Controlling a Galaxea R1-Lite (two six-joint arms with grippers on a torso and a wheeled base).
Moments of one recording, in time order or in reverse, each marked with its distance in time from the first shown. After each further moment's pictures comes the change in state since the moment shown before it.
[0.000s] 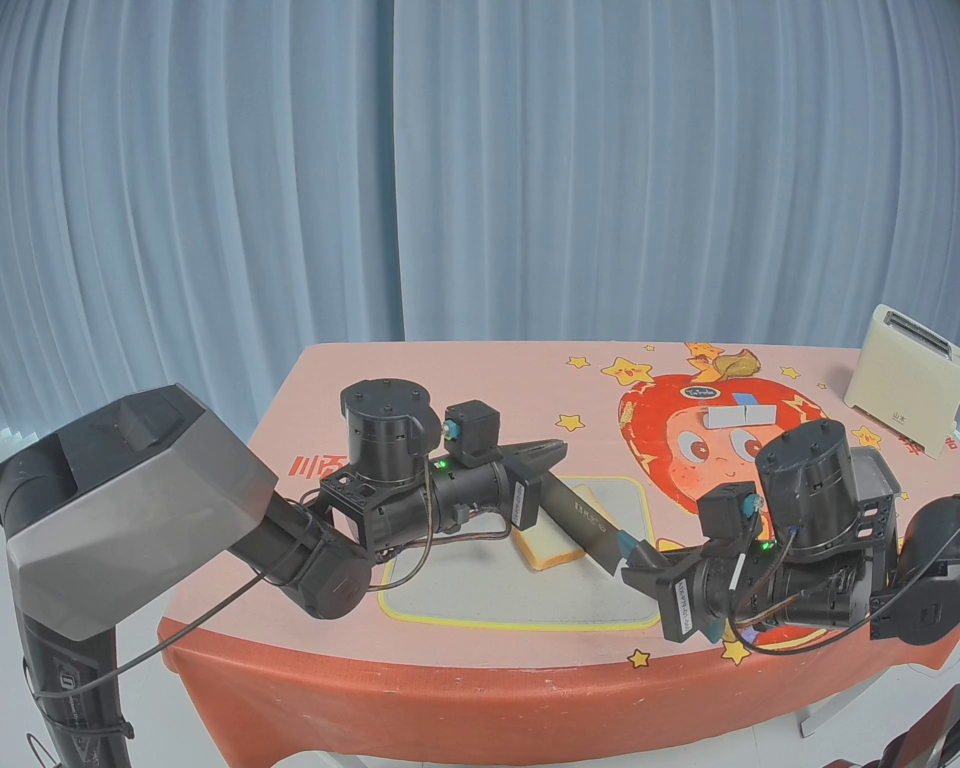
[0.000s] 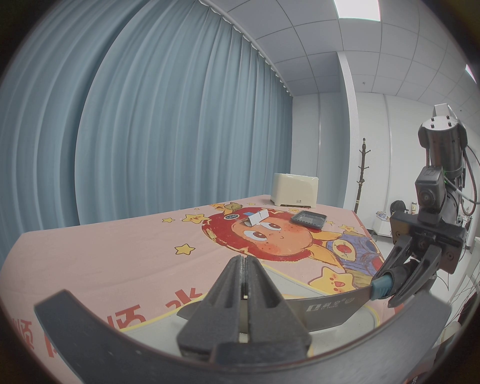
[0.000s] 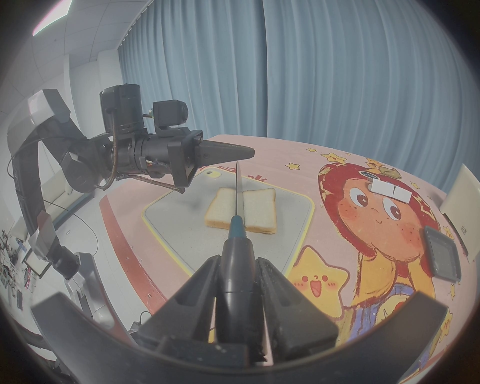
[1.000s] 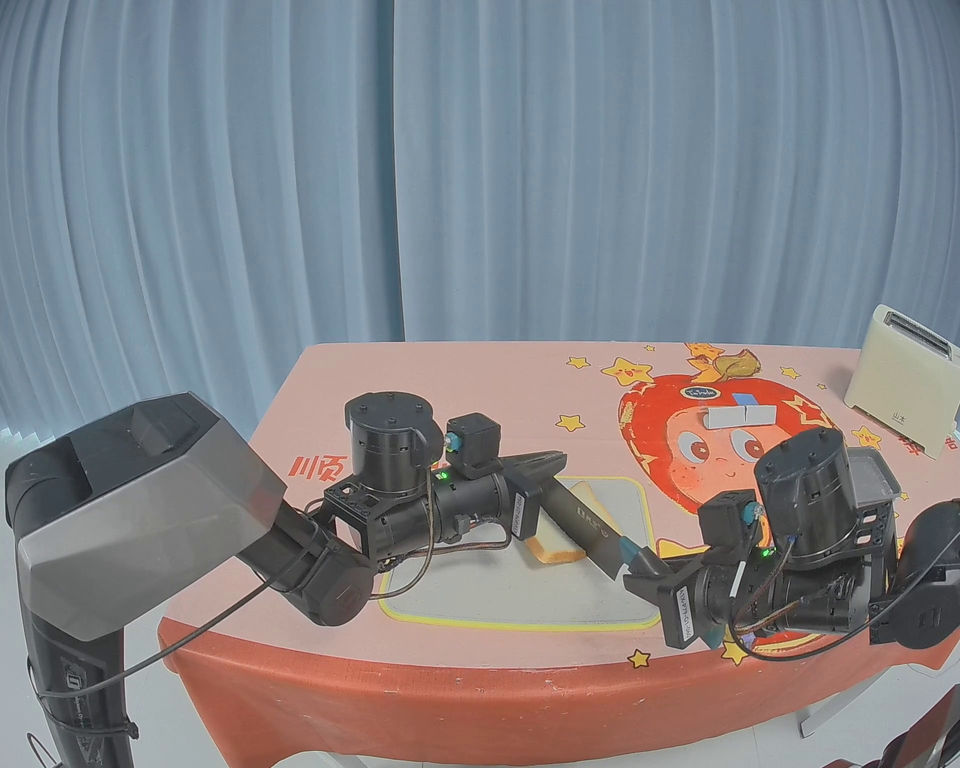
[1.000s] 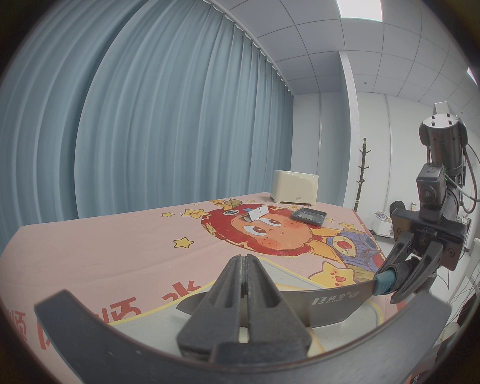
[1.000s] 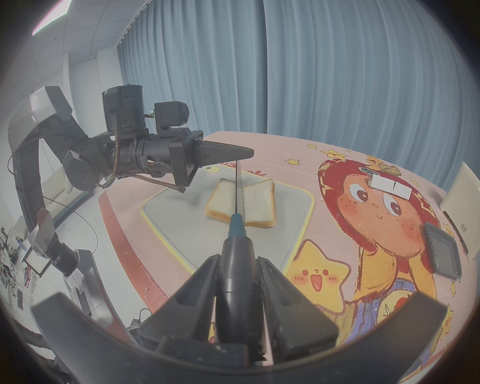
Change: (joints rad) left arm -0.002 0.025 0.019 -0.002 -0.001 0.003; right arm 0.001 0.000 0.017 0.008 0.000 0.003
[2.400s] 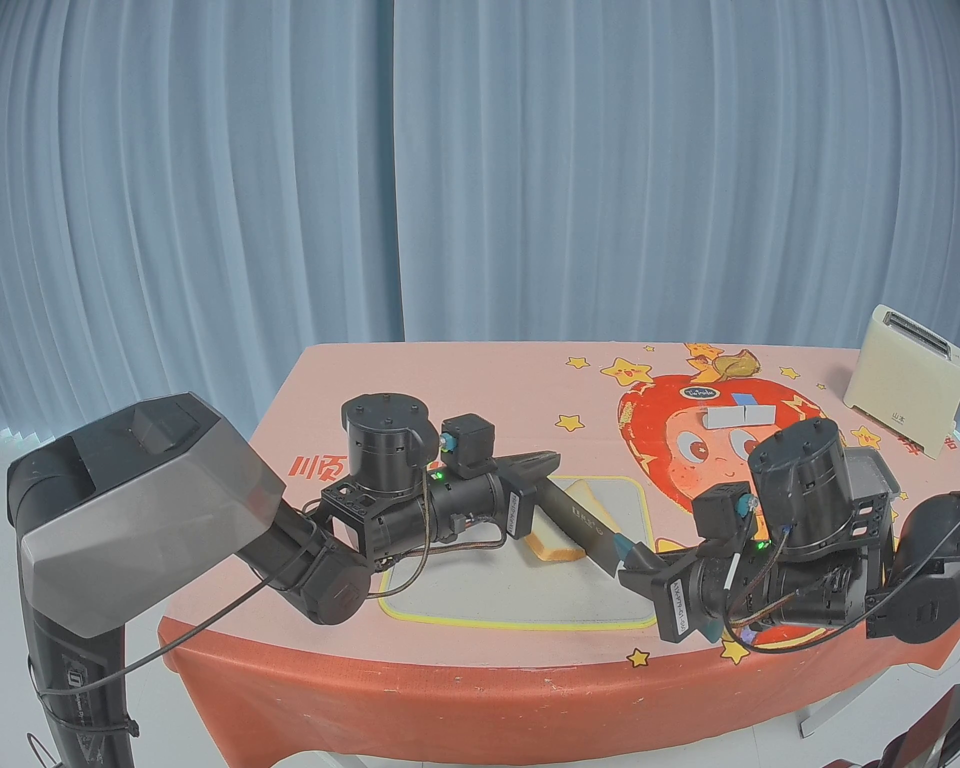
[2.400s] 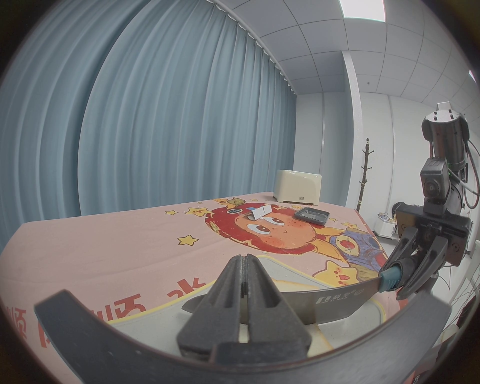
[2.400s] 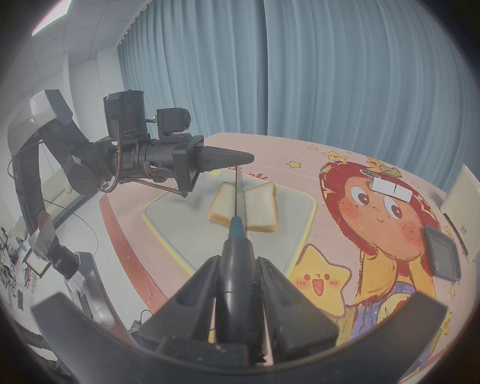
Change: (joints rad) left arm 0.009 0.006 0.007 -0.001 0.002 -0.004; right arm 0.003 0.011 -0.035 0.009 -0.001 0.001
